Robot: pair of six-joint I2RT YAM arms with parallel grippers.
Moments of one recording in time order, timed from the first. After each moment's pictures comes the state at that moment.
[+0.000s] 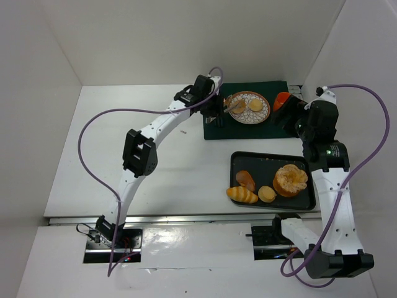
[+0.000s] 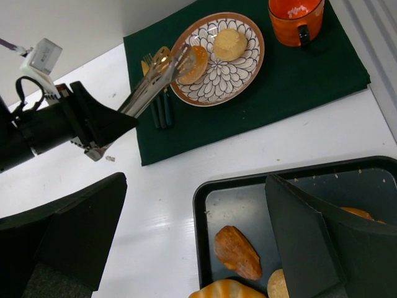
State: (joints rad) left arm -0.58 2.44 2.39 -0.64 0.18 -0.32; right arm -0.01 0.96 1.26 -0.68 0.03 0.45
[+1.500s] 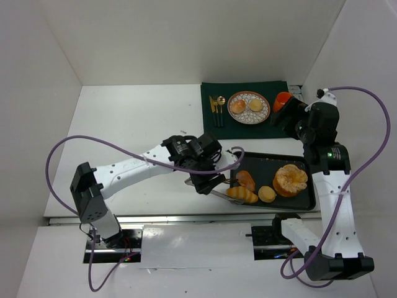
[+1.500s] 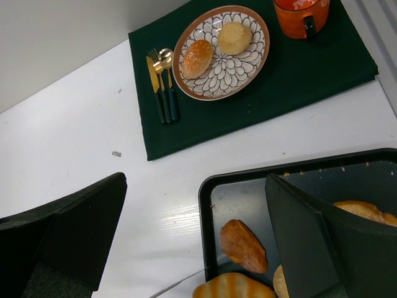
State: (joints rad) left arm -1.02 1.63 1.52 -0.98 0.24 0.14; right arm -0.01 0.95 1.25 -0.70 0.01 0.47
